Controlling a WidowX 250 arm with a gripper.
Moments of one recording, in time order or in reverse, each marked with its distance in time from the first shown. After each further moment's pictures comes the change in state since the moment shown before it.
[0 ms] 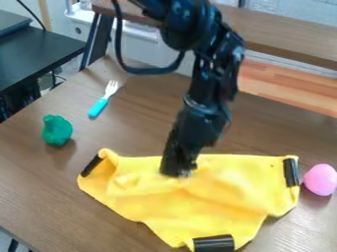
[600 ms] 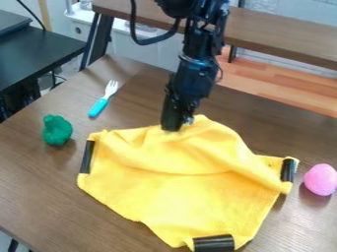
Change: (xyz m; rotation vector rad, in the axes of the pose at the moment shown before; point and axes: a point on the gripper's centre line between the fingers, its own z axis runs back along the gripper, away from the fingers) arm -0.003 0.081 0.017 -0.052 -0.014 0.232
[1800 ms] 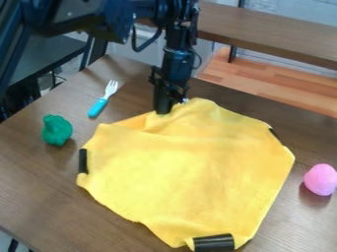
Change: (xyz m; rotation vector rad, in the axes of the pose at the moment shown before) arm 0.019 0.080 -0.023 -0.066 -0.051 0.303
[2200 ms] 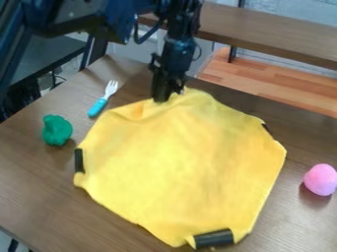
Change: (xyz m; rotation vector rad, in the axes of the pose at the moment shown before) arm 0.007 0.018 0.019 0.135 -0.030 -0.015
